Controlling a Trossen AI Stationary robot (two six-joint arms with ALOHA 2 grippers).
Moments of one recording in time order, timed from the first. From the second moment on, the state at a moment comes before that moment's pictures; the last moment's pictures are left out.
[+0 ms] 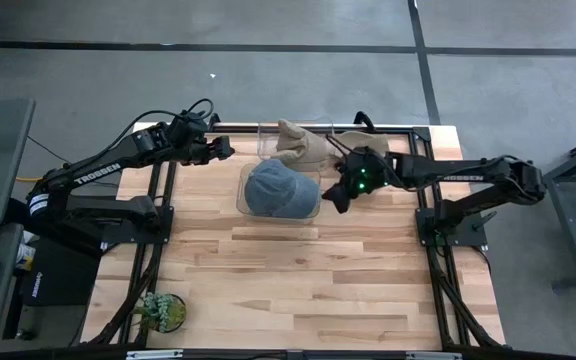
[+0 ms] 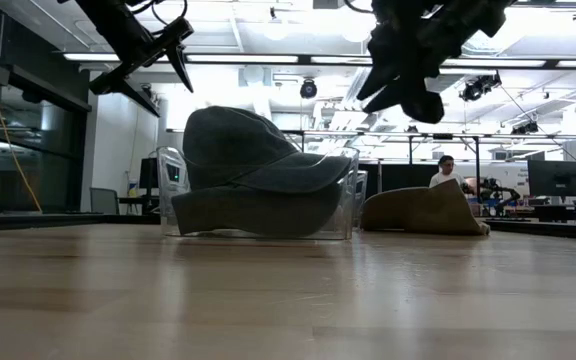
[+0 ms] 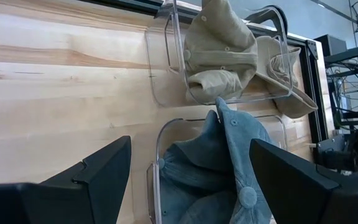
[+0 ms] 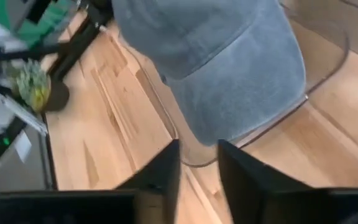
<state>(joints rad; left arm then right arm) 0.53 0.99 0.98 -0.74 -0.06 -1.02 -0.20 1.27 0.90 -0.33 -0.19 0.67</state>
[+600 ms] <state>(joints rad) 0.53 0.99 0.98 -0.74 -0.08 -0.99 -0.20 1.46 0.90 -0.18 -0.18 0.22</state>
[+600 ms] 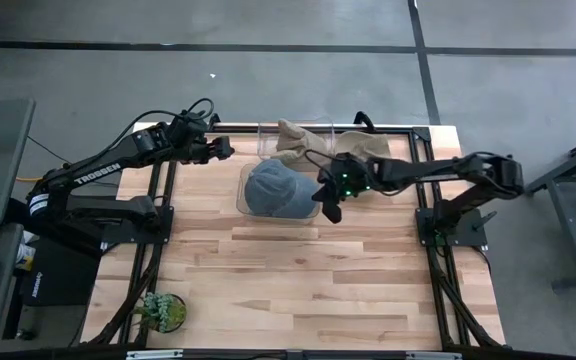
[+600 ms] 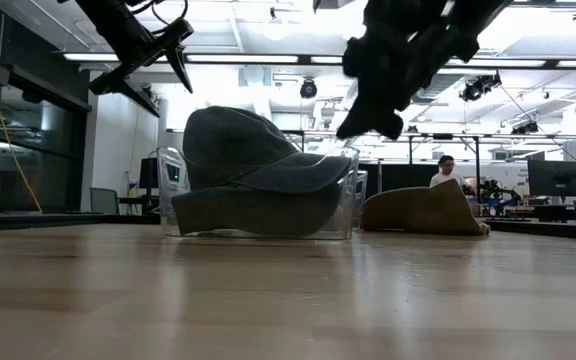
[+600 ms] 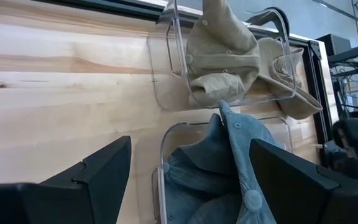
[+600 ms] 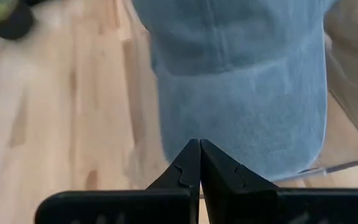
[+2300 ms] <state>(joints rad) 0.53 0.99 0.98 -0.73 -0.06 -0.97 -0.25 1.86 1.34 -0.37 -0.22 0.11</state>
